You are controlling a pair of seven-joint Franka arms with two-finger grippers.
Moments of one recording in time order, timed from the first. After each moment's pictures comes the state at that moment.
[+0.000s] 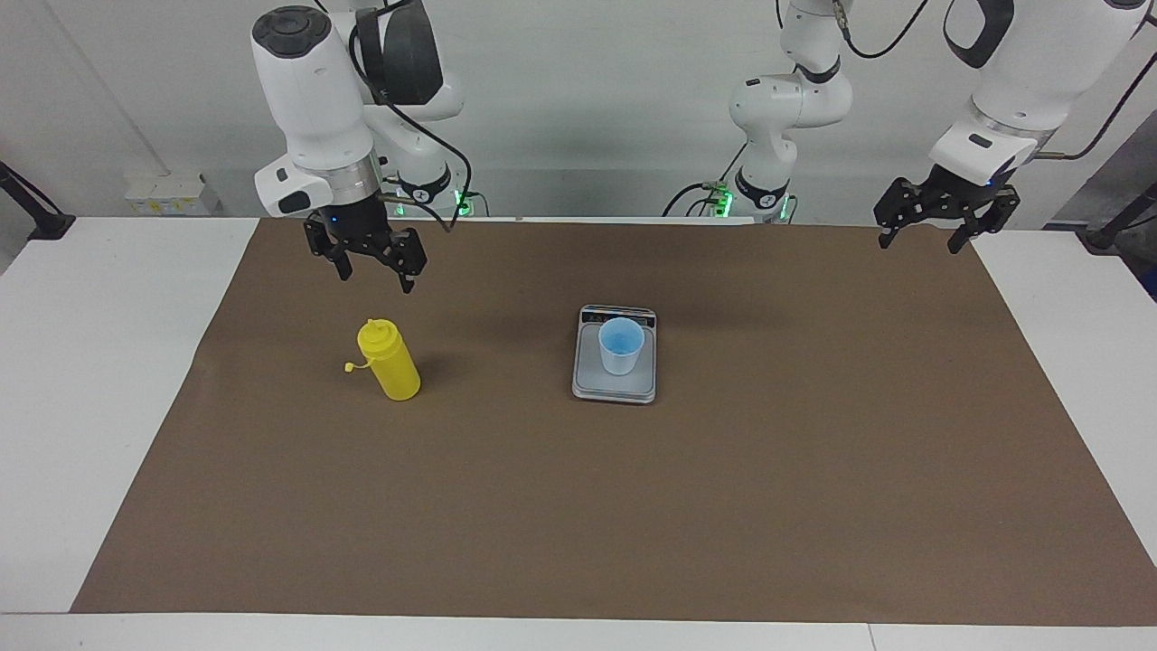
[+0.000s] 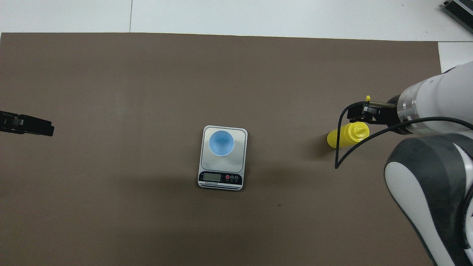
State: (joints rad) left arm 0.03 -0.08 -0.09 -1.66 0.01 1.59 0.12; right arm 0.10 -0.03 0.06 -1.73 -0.04 1.76 0.38
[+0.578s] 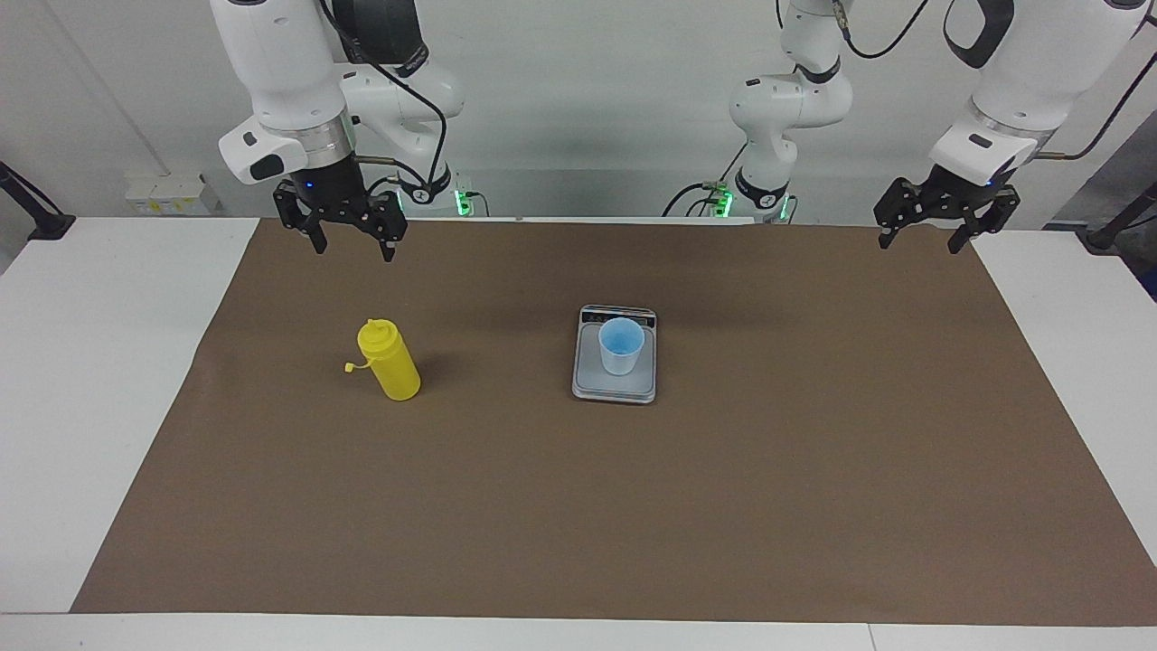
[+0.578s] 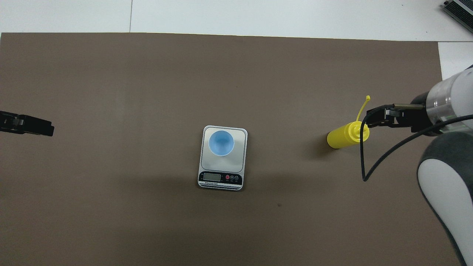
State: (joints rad) left arm 0.03 -0.08 -0.09 -1.66 0.01 1.59 0.12; right arm 0.09 -0.03 0.04 -1.64 -0.04 1.63 0.25
